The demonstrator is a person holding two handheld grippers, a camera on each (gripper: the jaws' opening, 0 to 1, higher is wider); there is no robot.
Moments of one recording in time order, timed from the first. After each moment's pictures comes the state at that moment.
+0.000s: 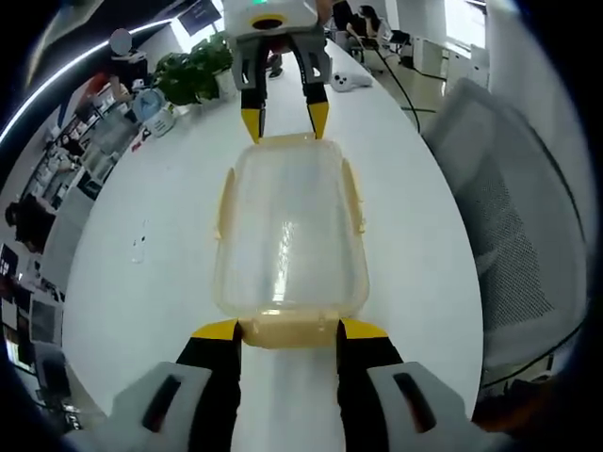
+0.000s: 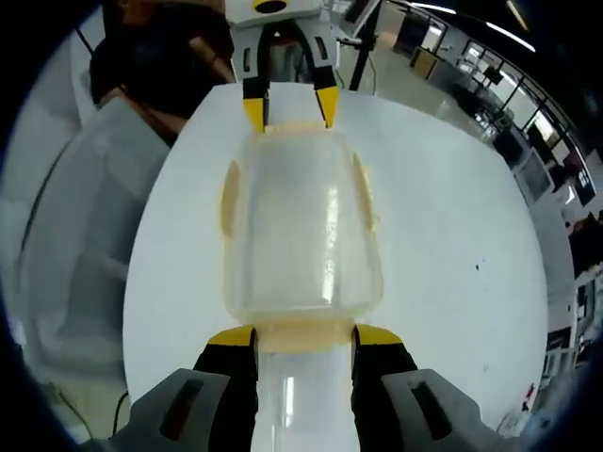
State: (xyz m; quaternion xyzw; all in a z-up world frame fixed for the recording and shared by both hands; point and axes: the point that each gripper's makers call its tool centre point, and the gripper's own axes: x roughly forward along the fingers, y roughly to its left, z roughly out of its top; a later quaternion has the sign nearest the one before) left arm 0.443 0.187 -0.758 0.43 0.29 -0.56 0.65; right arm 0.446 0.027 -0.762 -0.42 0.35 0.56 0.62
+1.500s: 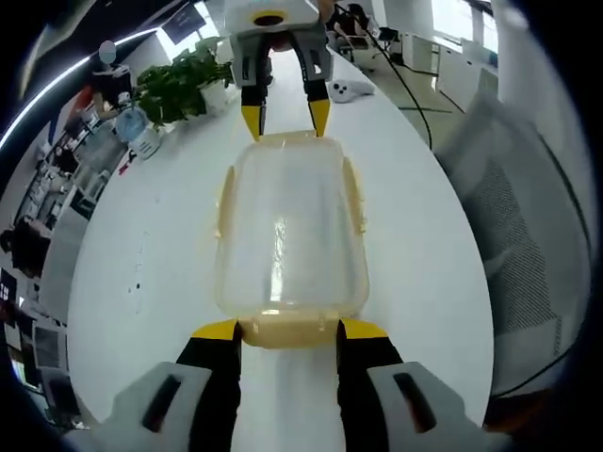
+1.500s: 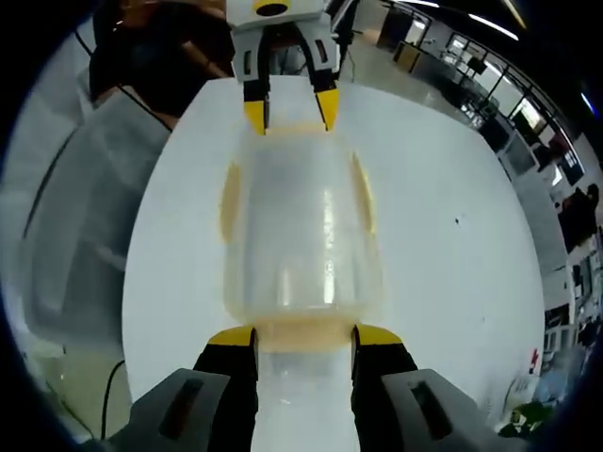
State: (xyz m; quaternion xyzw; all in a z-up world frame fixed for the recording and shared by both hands) left arm 0.457 0.107 -0.753 0.44 0.27 -0.58 0.63; right arm 0.448 -0.054 -0.755 -0.41 0.36 0.54 0.64
